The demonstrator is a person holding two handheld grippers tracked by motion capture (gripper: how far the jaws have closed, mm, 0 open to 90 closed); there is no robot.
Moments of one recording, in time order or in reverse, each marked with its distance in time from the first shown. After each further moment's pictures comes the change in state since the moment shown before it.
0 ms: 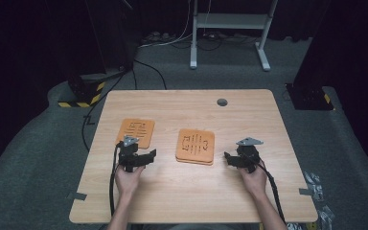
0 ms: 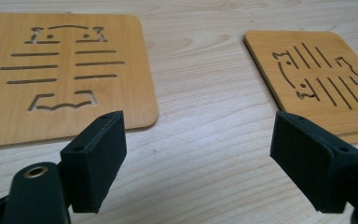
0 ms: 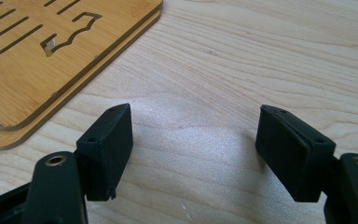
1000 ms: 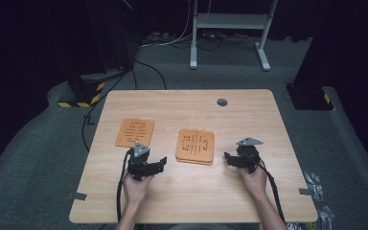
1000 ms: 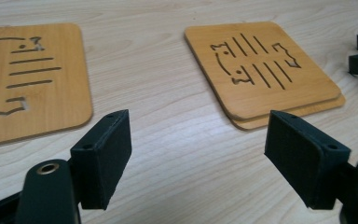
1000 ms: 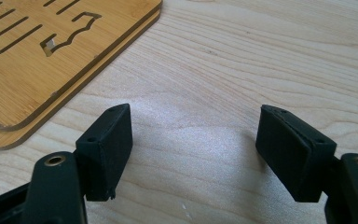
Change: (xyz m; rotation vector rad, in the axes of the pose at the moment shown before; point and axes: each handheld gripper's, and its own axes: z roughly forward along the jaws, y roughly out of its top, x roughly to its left) left arm -0.041 -0.015 -0.010 -0.040 -0.073 0.099; right arm 0.000 0.000 0.000 0.001 0.000 0.003
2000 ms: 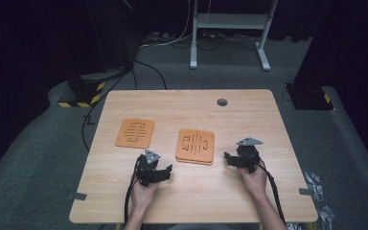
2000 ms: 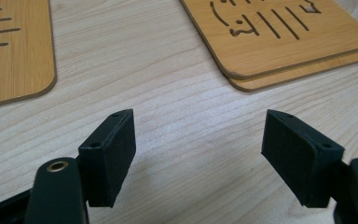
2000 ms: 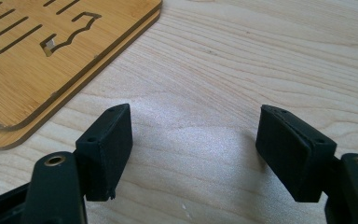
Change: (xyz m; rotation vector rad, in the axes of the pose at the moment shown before) left arm -0.015 -0.023 0.028 0.092 0.051 0.055; right arm 0.000 0.000 0.000 0.000 -0.002 0.000
